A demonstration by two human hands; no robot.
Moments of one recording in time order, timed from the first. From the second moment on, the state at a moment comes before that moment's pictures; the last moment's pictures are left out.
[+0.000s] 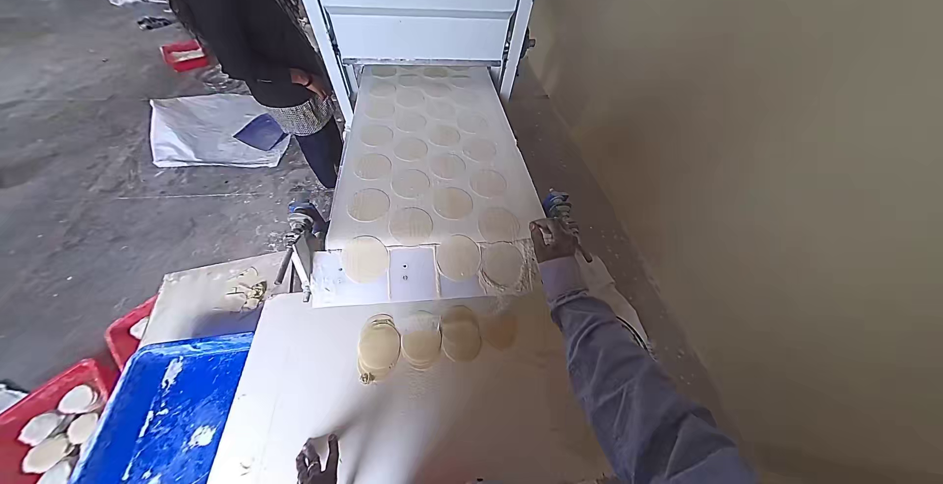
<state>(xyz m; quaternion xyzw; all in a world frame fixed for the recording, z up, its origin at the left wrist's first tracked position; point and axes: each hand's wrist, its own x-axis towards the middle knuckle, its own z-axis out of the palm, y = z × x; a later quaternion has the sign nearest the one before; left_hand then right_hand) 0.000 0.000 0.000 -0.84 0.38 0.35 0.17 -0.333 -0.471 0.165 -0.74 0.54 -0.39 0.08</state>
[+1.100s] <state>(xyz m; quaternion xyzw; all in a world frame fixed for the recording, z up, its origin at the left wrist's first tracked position) -0.008 -0.012 0.020 -0.84 0.36 0.36 0.19 -0.430 -0.120 -0.008 -0.74 0.61 0.03 0.30</state>
